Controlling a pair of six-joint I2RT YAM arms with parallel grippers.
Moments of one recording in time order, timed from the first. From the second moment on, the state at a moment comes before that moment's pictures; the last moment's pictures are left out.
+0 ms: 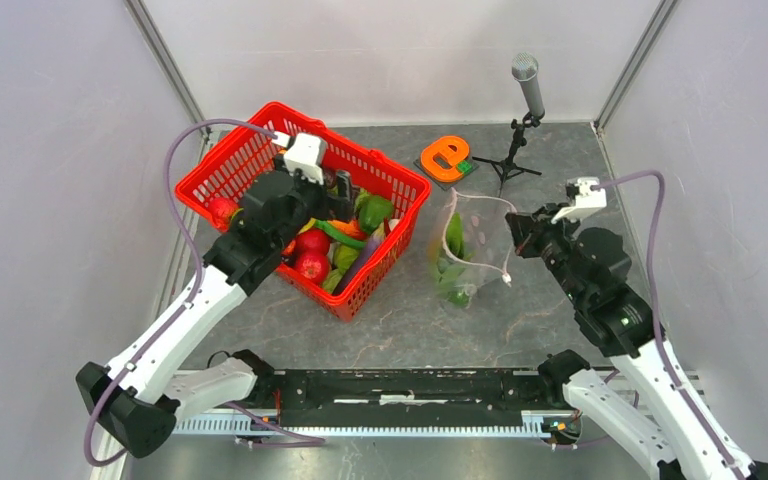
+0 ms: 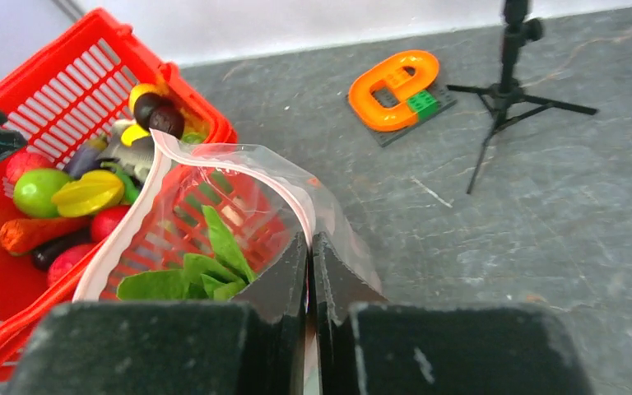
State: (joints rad) left arm -0.62 1.04 1.05 -0.21 -0.16 -0.10; right arm 0.48 0.64 0.84 -0.32 0.14 0.37
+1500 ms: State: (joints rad) left arm -0.45 1.47 1.11 -0.43 0.48 -0.19; right arm 0.48 0.64 0.87 -0.35 0.17 0.35
